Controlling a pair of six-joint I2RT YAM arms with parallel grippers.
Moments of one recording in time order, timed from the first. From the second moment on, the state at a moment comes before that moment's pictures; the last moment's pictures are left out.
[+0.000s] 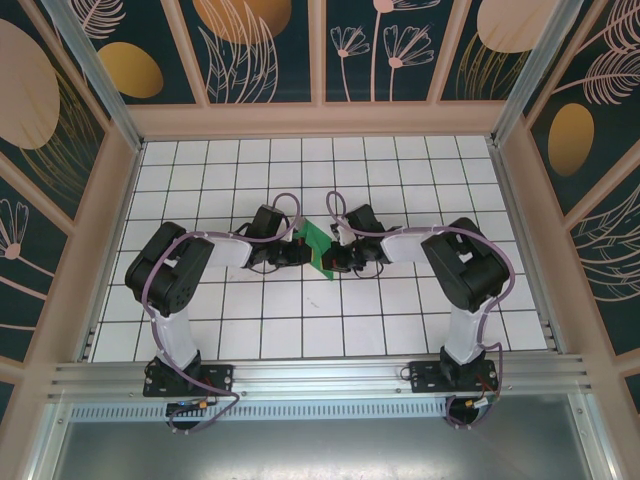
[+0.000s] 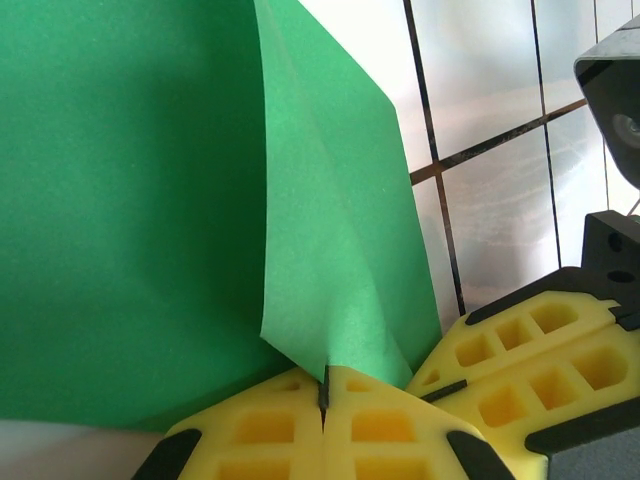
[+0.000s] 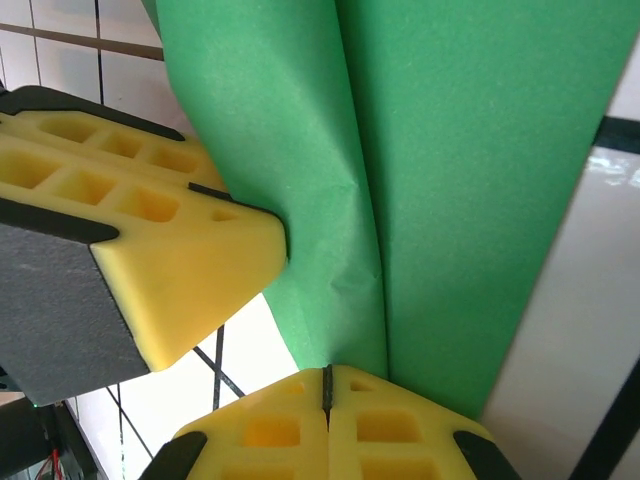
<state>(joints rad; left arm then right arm) -0.52 1.87 0.86 0.12 0.56 -0.57 0.61 1.87 0.92 -0.05 -0.60 0.58</state>
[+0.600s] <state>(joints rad) -0.52 1.83 0.83 0.12 0.55 -0.60 0.61 1.88 0.92 -0.05 -0.60 0.57</state>
